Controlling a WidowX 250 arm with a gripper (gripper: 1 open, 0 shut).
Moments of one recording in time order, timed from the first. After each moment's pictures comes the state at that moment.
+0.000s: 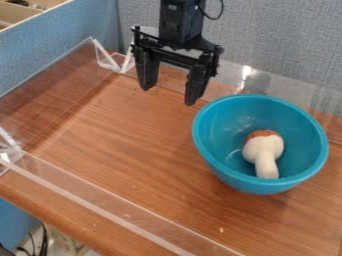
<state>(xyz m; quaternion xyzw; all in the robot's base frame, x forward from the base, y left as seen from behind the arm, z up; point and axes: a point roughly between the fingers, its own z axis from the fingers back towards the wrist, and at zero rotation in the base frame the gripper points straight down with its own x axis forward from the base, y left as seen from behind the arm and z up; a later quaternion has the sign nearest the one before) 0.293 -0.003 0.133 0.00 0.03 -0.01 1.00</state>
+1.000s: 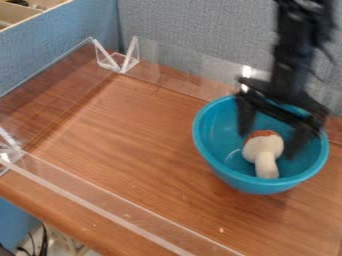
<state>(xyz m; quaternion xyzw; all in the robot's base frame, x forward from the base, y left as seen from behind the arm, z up) 0.307 -0.134 0.088 -0.01 0.04 -0.13 0.99</state>
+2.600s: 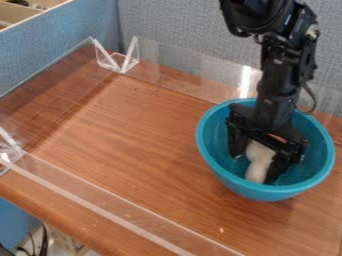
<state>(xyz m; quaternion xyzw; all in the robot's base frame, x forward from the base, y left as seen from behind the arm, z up) 0.324 -0.108 0.042 -0.01 0.02 -0.14 0.99</state>
